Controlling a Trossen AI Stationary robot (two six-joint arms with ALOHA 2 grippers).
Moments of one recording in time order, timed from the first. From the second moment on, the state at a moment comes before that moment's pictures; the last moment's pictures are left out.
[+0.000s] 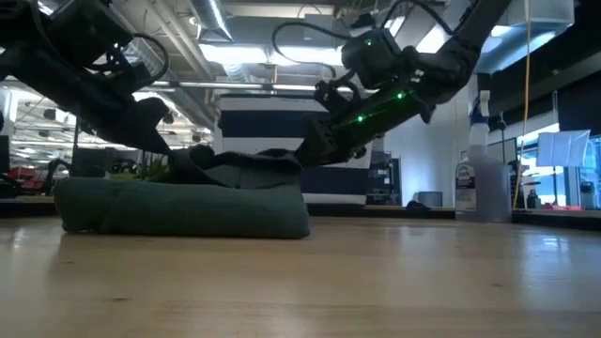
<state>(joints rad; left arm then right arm) -0.09 0.92 0.28 -0.17 -1.01 -0.55 -0.14 1.85 0.90 0.50 0.33 0.07</state>
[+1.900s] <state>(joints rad) 0.09 1.39 0.38 0.48 -0.61 0.20 -0.16 1.80 0.90 0.32 0.41 0.02</state>
